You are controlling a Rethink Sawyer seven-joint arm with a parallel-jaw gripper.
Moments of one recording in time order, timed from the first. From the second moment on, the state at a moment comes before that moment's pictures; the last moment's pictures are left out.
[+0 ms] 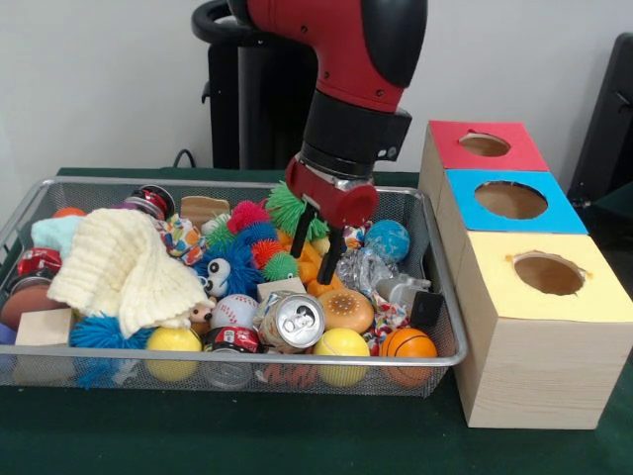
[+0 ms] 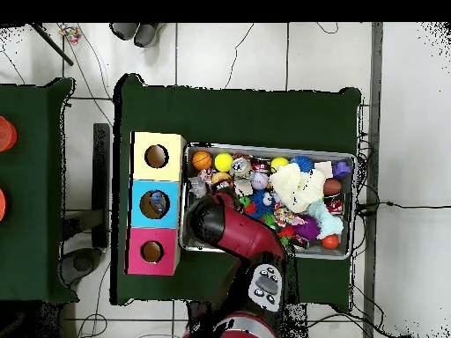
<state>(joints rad) 0.02 -0.46 -0.29 1.78 0.35 0.04 2.34</state>
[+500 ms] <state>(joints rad) 0.16 -0.36 -0.40 1.65 0.50 0.11 2.34</state>
